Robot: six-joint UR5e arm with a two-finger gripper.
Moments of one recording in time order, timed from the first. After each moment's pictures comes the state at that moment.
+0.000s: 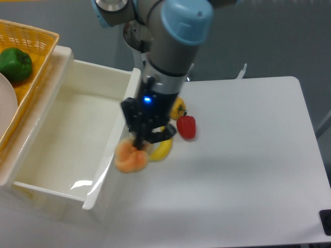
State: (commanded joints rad) arm 2.31 -1.81 -1.28 -1.46 1.12 0.93
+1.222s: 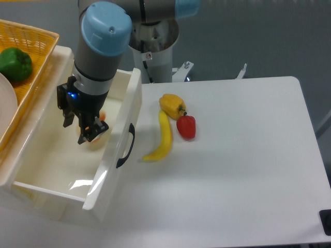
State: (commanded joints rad) arm 2.20 -1.81 -1.32 -1.45 1.14 0.87
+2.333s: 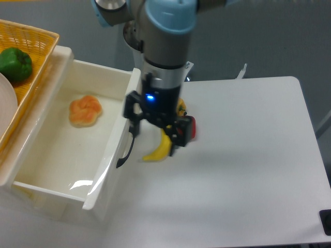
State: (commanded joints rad) arm 2.50 -1.83 -1.34 -1.23 1.32 0.90
